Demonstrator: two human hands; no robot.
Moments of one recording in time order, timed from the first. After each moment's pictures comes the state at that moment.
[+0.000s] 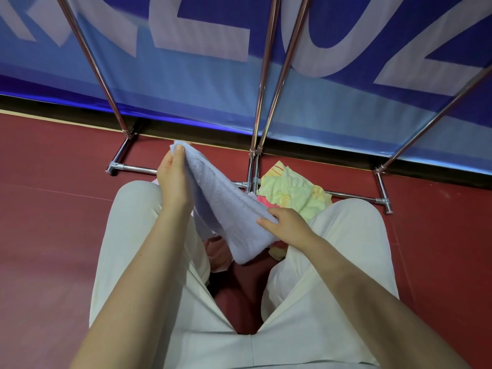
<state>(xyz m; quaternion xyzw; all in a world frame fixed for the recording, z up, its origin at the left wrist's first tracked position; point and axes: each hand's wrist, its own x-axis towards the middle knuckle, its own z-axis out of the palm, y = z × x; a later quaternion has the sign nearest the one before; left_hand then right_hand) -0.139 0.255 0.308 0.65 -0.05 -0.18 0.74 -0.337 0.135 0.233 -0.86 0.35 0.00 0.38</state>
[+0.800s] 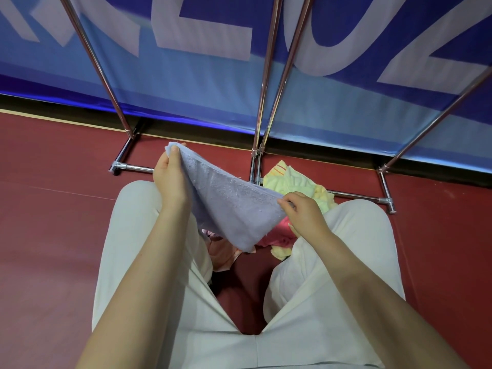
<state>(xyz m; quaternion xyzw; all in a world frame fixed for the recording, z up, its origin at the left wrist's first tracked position) -0.134 0.259 0.310 0.68 -0.02 -0.14 0.72 -0.344 0.111 0.235 -0.86 0.37 -0.13 0.32</state>
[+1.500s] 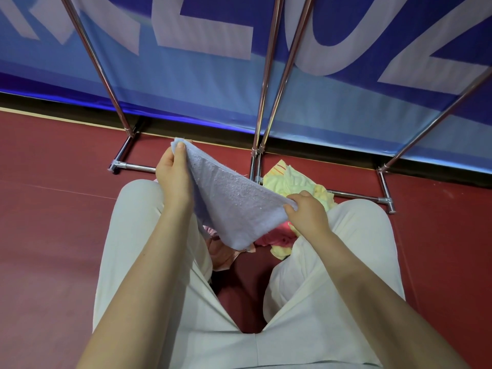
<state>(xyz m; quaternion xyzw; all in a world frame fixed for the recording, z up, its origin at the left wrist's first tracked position) -0.144 0.260 0.320 0.69 -0.06 -0.13 0.71 -0.343 0.104 0.228 -0.87 0.44 -0.05 0.22</state>
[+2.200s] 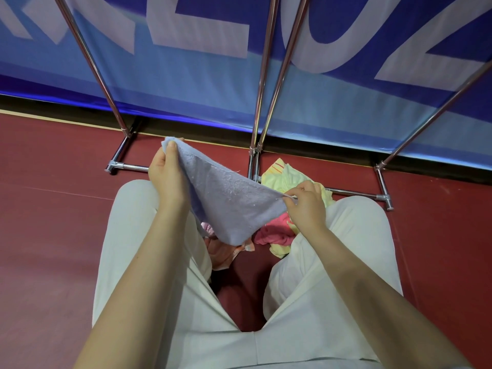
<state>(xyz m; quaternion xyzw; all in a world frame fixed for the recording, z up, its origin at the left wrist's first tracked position) -0.140 0.261 0.319 0.69 -0.03 -0.13 0.71 -0.338 0.100 0.221 -0.86 0.45 -0.16 0.21</state>
